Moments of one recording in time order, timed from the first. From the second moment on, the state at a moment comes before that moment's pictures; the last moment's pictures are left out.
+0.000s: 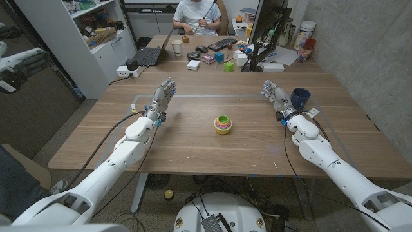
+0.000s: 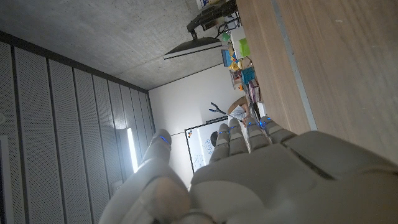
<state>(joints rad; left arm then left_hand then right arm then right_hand) 0.84 0.49 0.35 -1.30 -0.62 -0.27 -0.04 0.10 0.02 0.53 -0.14 0.17 0.08 0.12 0.19 0.17 0.08 0.08 0.21 0.19 0.01 0.09 0.18 0.18 -0.03 0.03 0.19 0.17 -0.84 -0.51 -0.37 -1.30 0.65 0.29 0.03 0.34 0.16 0.38 -0.10 0.18 0.17 0.07 0.19 0.18 0.14 0.08 0.20 0.19 0.04 0.02 0.30 0.23 0.23 -0.02 0.22 0.17</state>
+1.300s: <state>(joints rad) 0.85 0.39 0.23 -1.29 -0.52 -0.21 -0.10 0.10 0.02 0.53 -0.14 0.17 0.09 0.12 0.19 0.17 0.10 0.08 0.22 0.19 0.02 0.10 0.19 0.18 -0.02 0.04 0.20 0.18 -0.88 -0.57 -0.35 -1.43 0.64 0.29 0.02 0.34 0.16 0.38 -0.10 0.18 0.16 0.08 0.19 0.18 0.14 0.08 0.20 0.19 0.04 0.02 0.30 0.23 0.23 -0.02 0.22 0.17</state>
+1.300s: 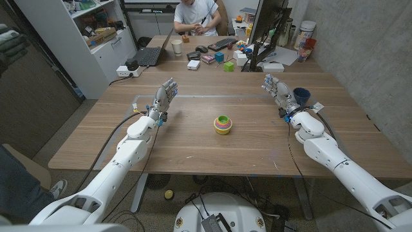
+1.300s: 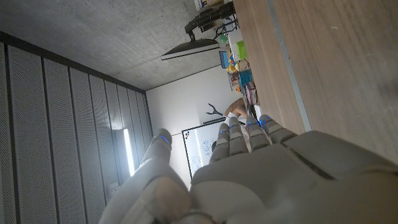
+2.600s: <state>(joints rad) 0.87 0.38 0.21 -1.30 -0.52 -0.23 -0.11 0.11 0.03 0.53 -0.13 0.17 0.12 0.11 0.19 0.18 0.13 0.07 0.22 0.19 0.02 0.09 0.19 0.18 -0.03 0.06 0.20 0.18 -0.91 -0.80 -0.26 -1.64 0.46 0.22 -0.04 0.47 0.06 0.39 -0.17 0.19 0.17 -0.03 0.20 0.18 0.10 0.01 0.20 0.19 0.04 0.11 0.24 0.20 0.31 0.22 0.19 0.17</state>
